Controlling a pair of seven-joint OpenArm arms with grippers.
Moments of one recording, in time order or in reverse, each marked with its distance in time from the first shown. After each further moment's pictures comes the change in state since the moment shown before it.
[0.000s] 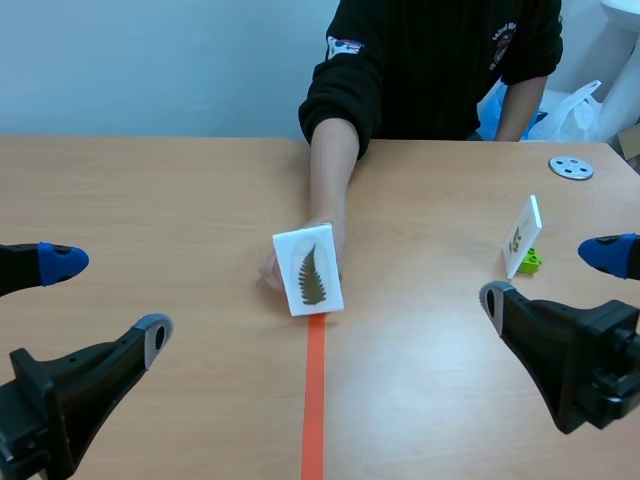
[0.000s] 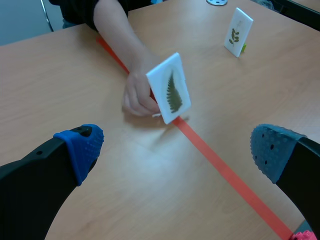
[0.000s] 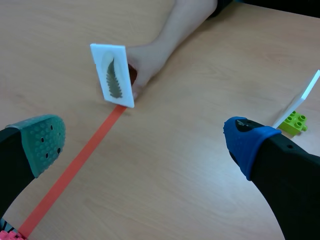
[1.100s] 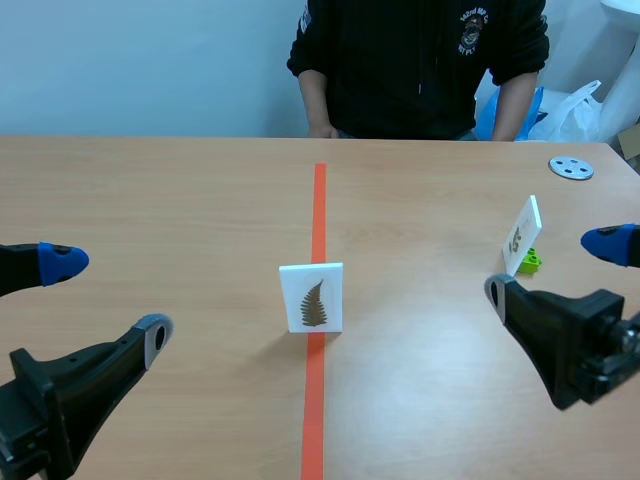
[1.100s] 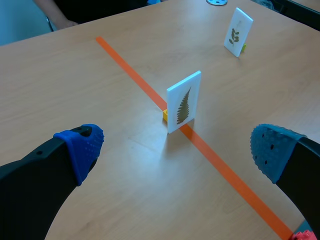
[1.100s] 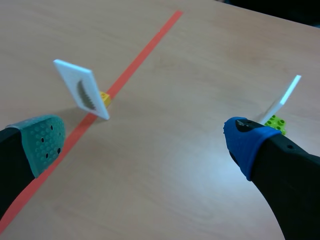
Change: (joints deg) left arm 0.0 0.0 0.0 0.0 0.0 0.0 0.0; right arm 8.0 0.0 -1.4 -6.7 -3.5 -0.2 -0.4
